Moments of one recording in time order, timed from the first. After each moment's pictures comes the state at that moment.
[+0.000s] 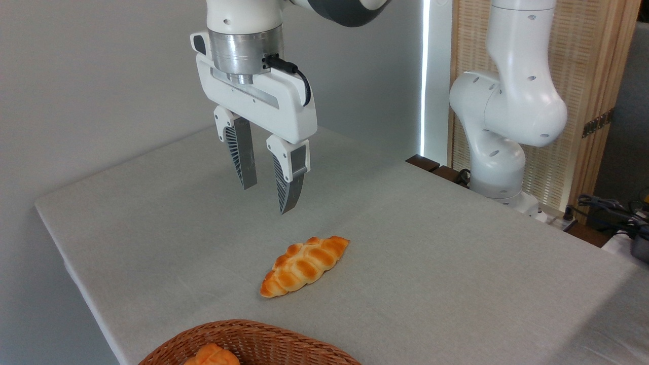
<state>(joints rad) -0.15 -0.10 0.11 -1.83 -0.09 1.78 0.68</state>
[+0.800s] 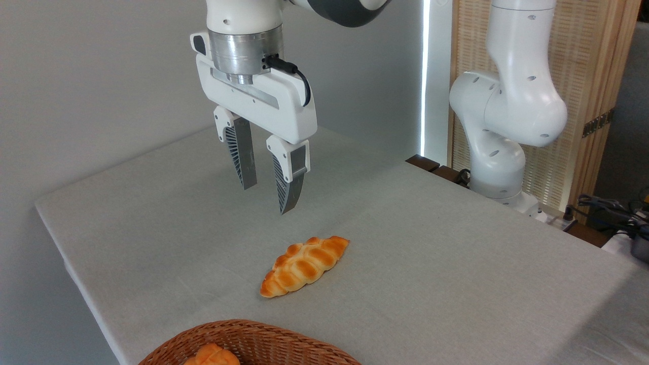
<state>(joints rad) -0.15 -0.10 0.11 -1.82 -0.09 1.78 0.68</state>
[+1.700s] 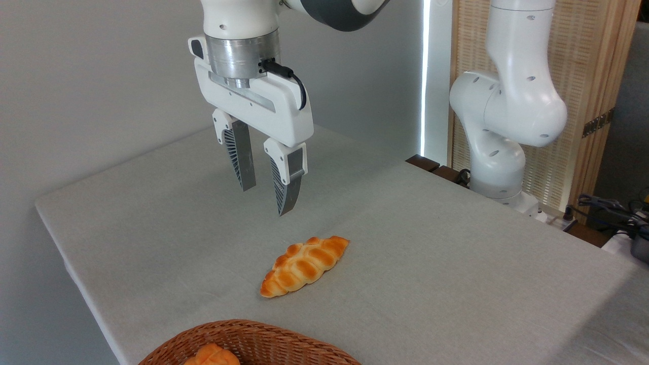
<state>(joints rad) -0.16 -0.09 0.11 -1.82 -0.09 1.78 0.68</state>
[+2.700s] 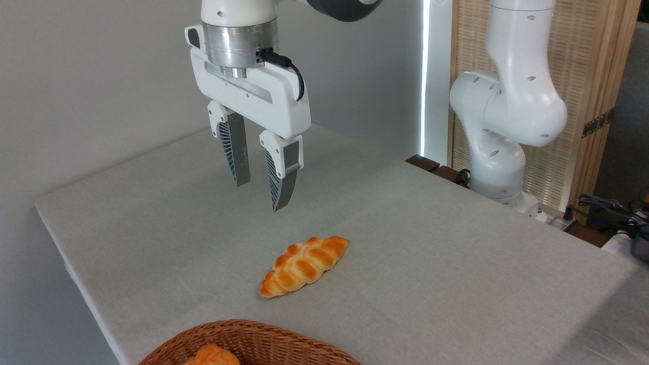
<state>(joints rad) -0.15 -0.09 0.11 -1.80 -0.09 1.79 0.68</state>
